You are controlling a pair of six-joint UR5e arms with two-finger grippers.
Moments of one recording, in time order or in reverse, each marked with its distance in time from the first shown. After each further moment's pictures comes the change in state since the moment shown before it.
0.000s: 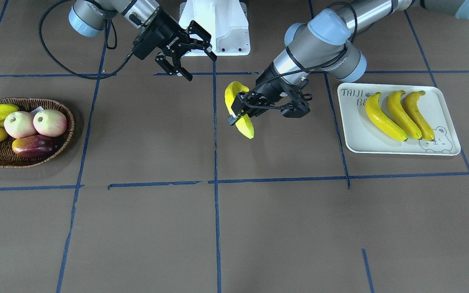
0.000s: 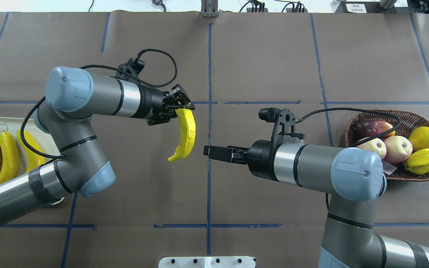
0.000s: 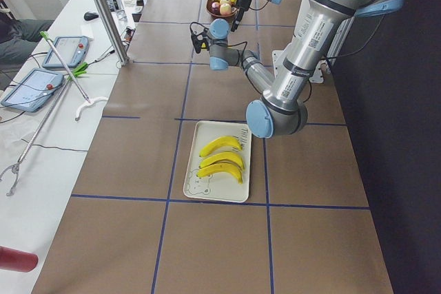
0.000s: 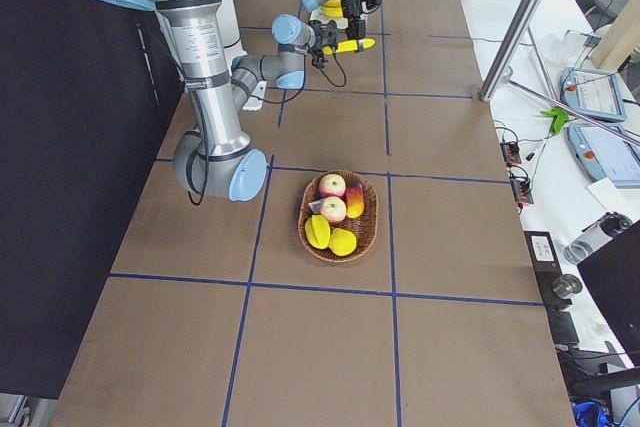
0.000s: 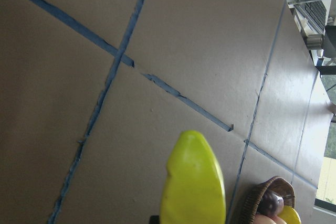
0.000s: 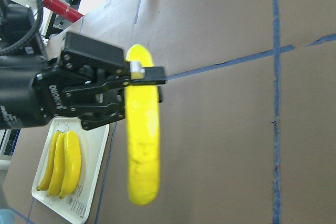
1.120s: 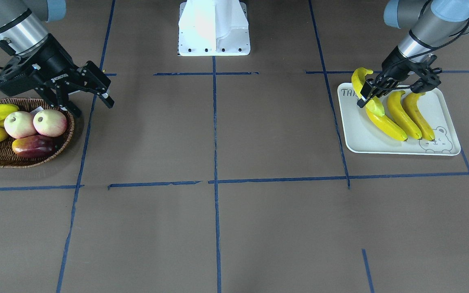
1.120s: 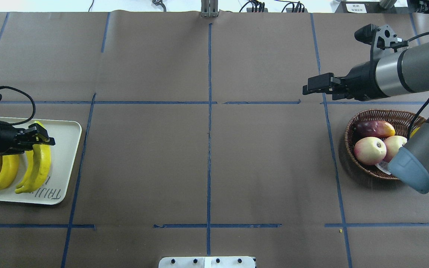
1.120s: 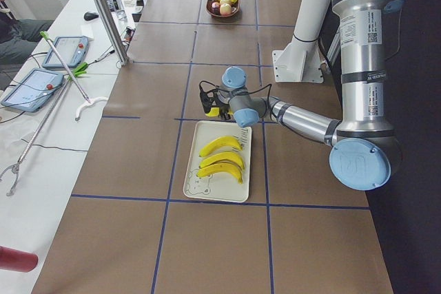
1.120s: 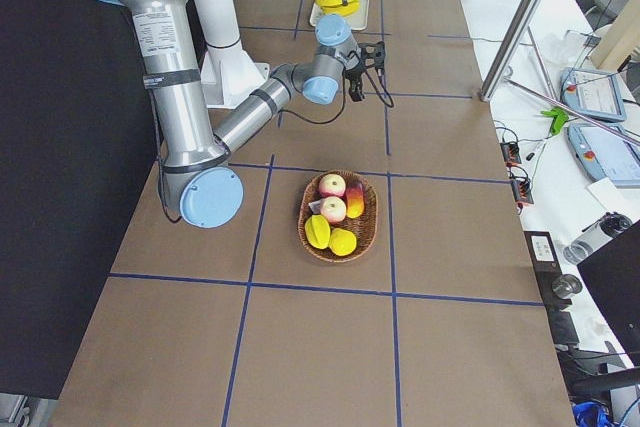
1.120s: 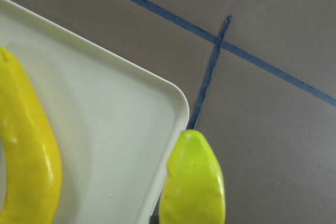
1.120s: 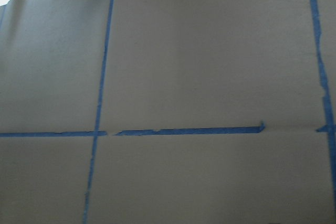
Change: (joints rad) left arm -0.149 0.633 -0.263 0.061 -0.092 0.313; right arm 0.510 -0.130 0.052 -0.385 0.470 -0.297
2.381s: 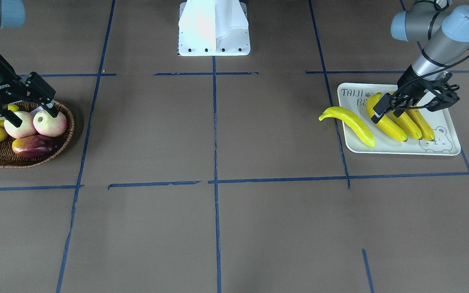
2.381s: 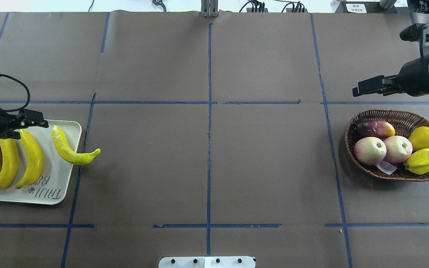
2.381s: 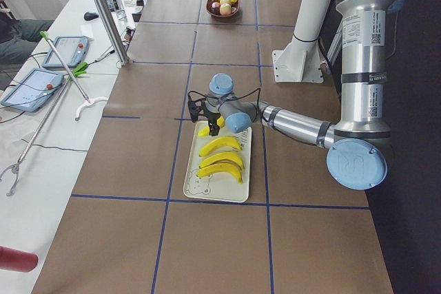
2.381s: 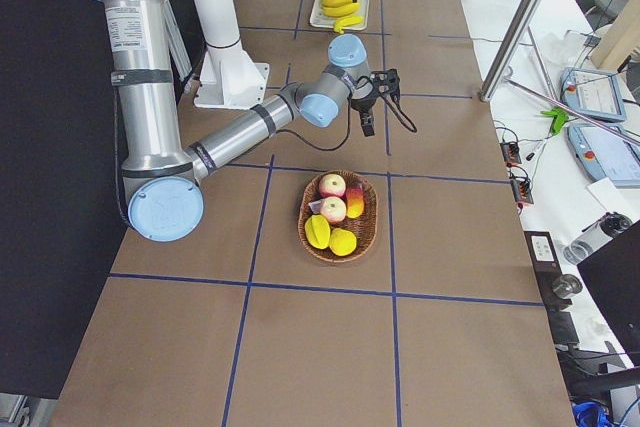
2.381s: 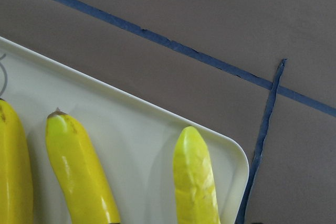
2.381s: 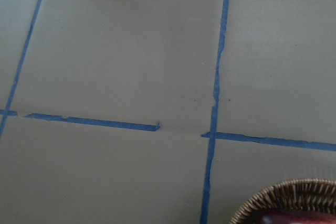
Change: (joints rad) left arm -0.080 -0.060 0.093 0.096 0.004 0.172; right arm 0.138 -0.134 -0.020 -0.036 0.084 -0.297
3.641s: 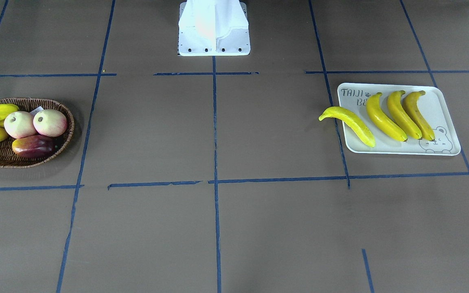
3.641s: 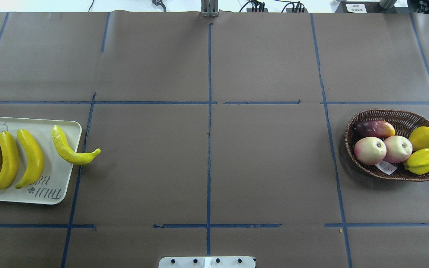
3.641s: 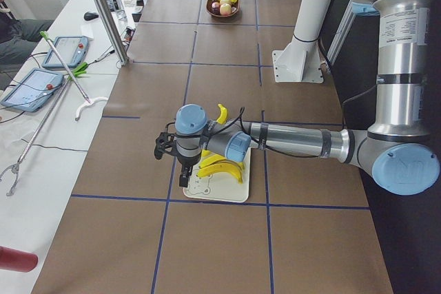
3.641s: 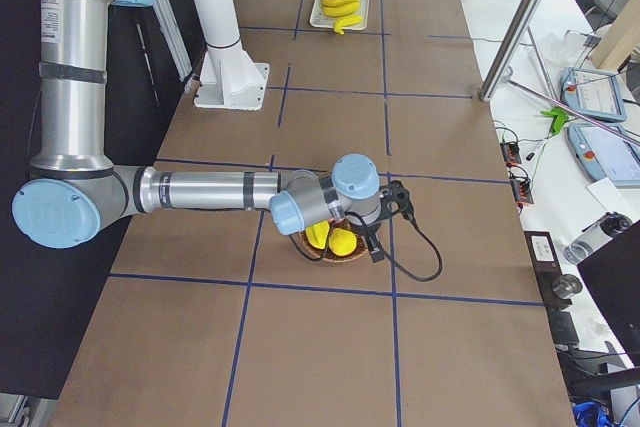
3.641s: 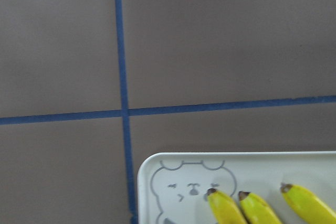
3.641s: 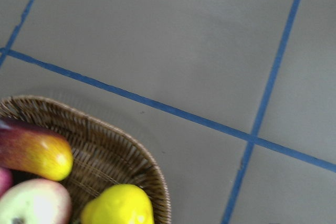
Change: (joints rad) left arm -0.604 -0.009 0.130 0.524 -0.246 1.259; right arm 0.488 -0.150 -0.354 -0.073 0.255 -0.910
